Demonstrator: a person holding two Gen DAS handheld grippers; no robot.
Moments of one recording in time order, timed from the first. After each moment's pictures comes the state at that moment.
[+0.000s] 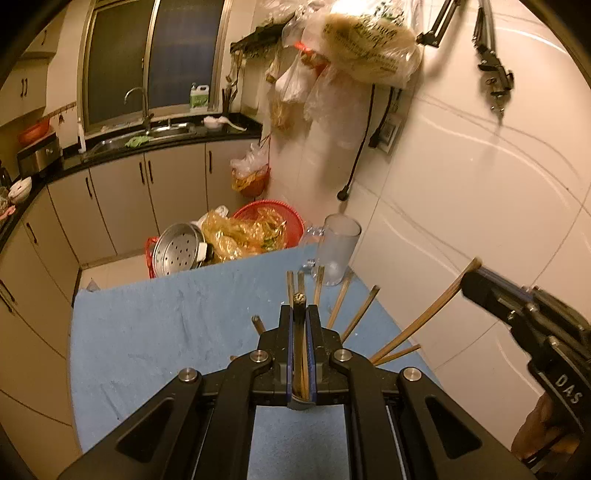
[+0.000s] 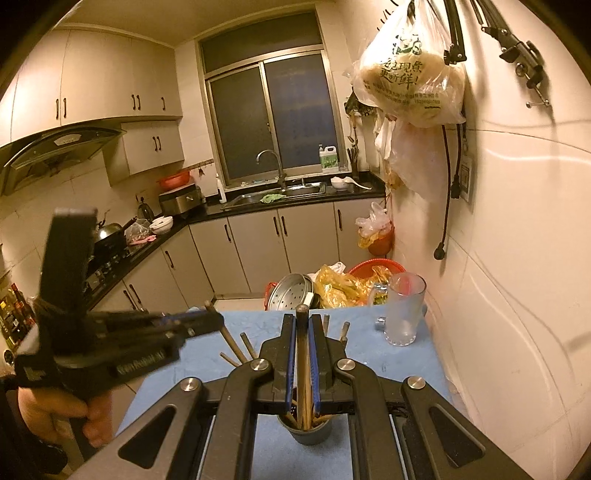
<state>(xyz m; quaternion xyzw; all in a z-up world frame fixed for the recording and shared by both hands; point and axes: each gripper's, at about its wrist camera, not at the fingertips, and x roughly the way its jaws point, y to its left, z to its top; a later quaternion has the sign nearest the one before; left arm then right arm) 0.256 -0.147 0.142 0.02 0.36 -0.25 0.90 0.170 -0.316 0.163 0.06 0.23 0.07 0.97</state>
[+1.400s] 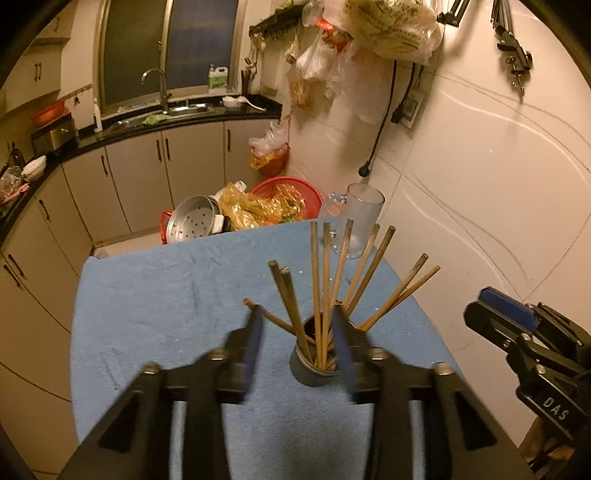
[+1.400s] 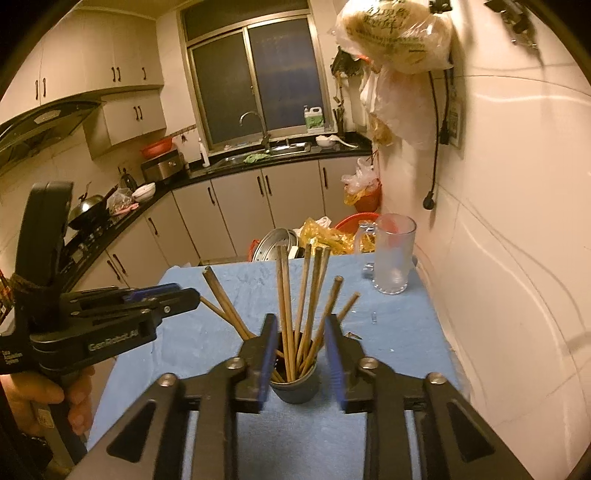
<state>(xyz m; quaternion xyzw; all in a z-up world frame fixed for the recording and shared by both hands) 0.239 -0.140 0.104 0.02 0.38 -0.21 0.90 0.164 -0.322 0.103 0.07 0.30 0.04 0.95</state>
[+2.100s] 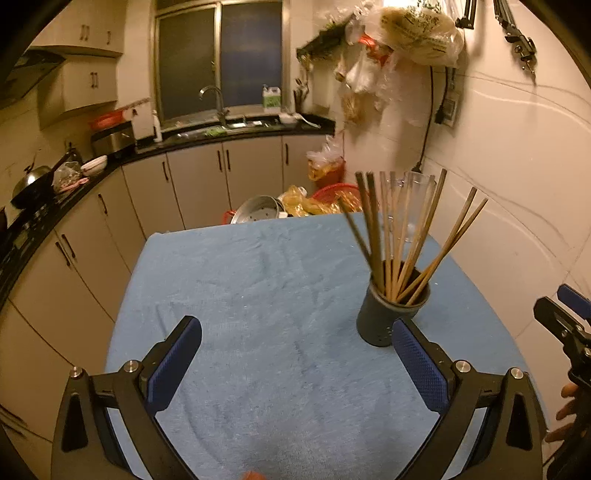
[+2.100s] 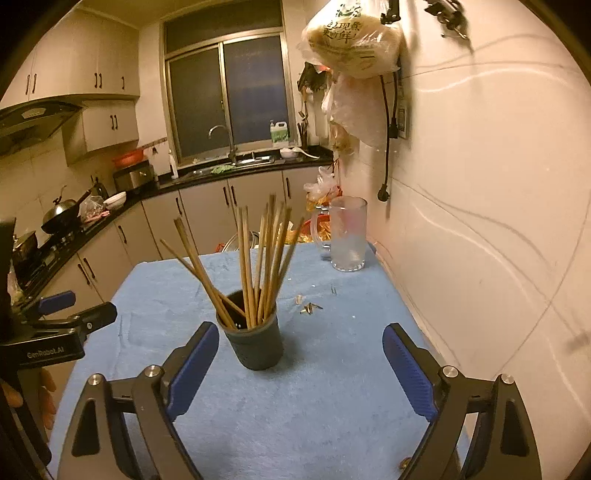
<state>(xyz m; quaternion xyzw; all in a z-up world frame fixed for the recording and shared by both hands) 0.169 -0.088 0.035 0.03 0.32 -0.11 0.94 0.090 -0.324 0.042 0.06 0.26 -0.03 0.96</state>
